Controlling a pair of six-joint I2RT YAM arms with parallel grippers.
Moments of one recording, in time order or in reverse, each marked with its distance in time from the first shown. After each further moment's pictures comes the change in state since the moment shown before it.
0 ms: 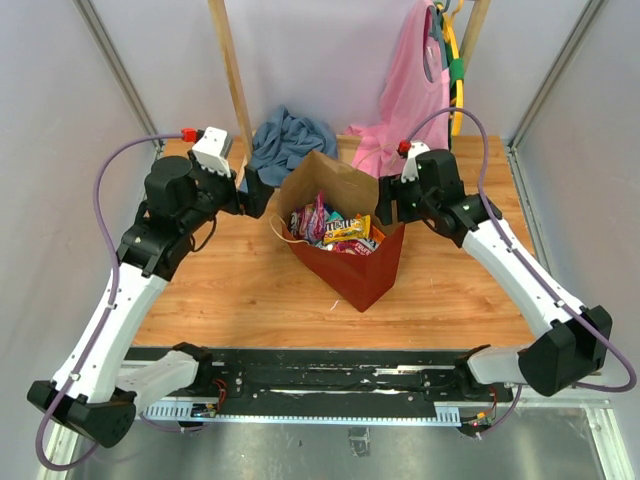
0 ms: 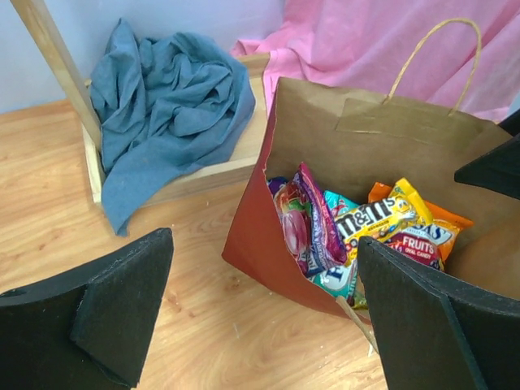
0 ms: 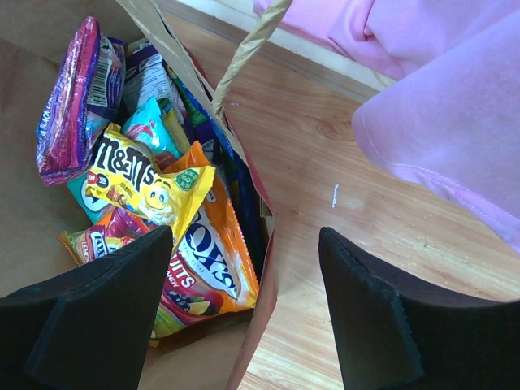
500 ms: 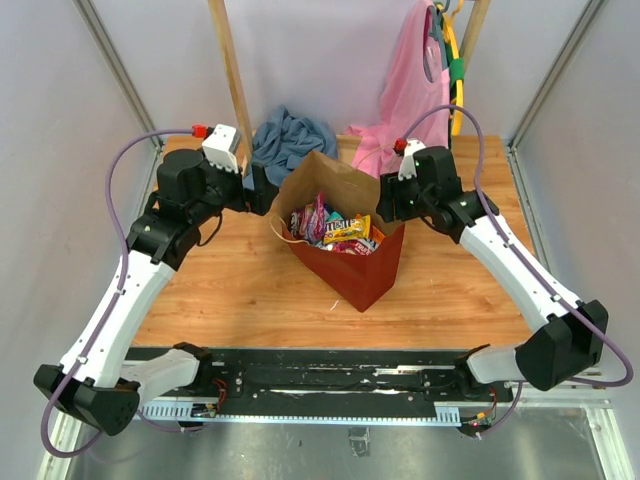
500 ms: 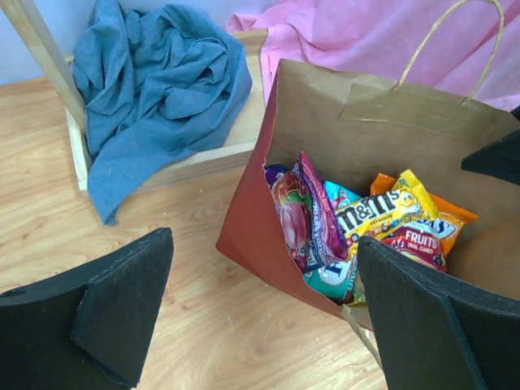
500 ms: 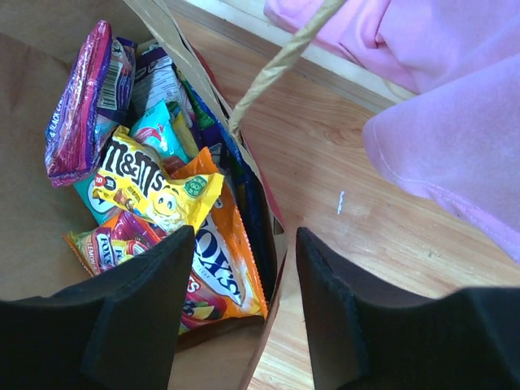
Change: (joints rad) left arm 0.000 0.075 0.026 -0.023 0.006 -0.018; right arm 0.000 0.035 0.024 -0.003 -0.029 -0.015
